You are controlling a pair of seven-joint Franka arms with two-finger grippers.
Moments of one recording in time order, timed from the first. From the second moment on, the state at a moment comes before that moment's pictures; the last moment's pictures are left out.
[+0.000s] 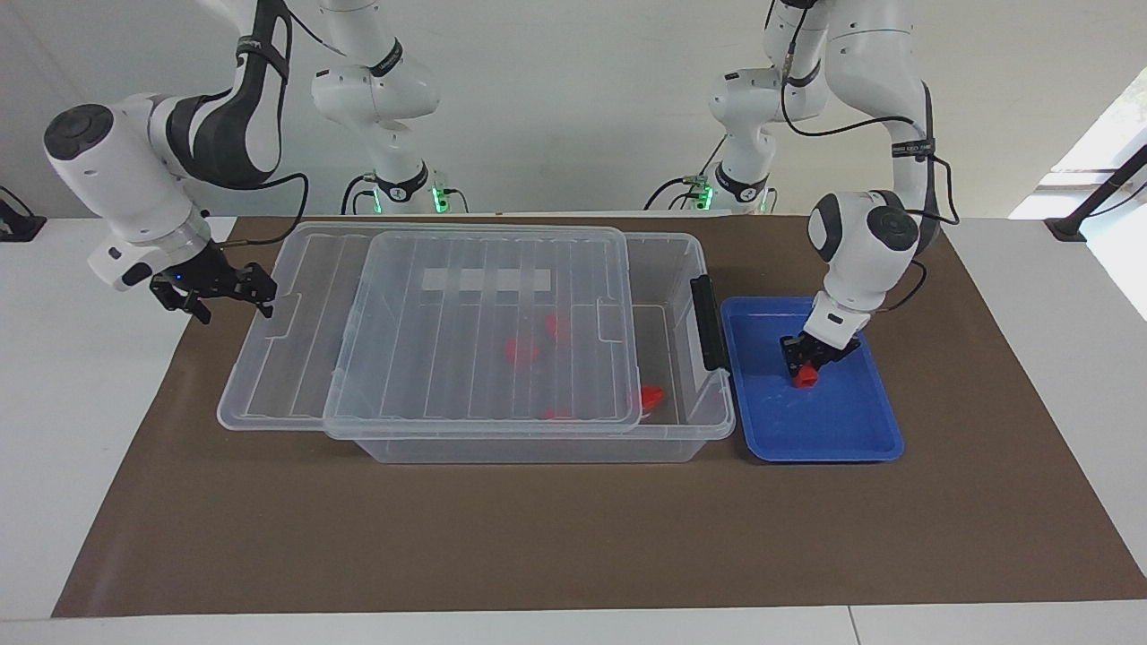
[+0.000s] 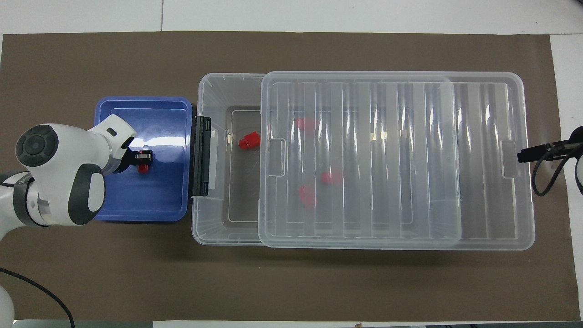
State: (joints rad) left arm -0.01 0.14 -0.10 -2.24 -0.01 2.45 -0.11; right arm 0.09 0.01 -0.36 -1.97 0.01 1.97 -0.37
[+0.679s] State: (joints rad) left arm -0.01 0.00 -0.11 -2.01 -0.01 2.04 -0.11; right arm 0.08 0.01 -0.41 -1.97 0.01 1.99 -0.45
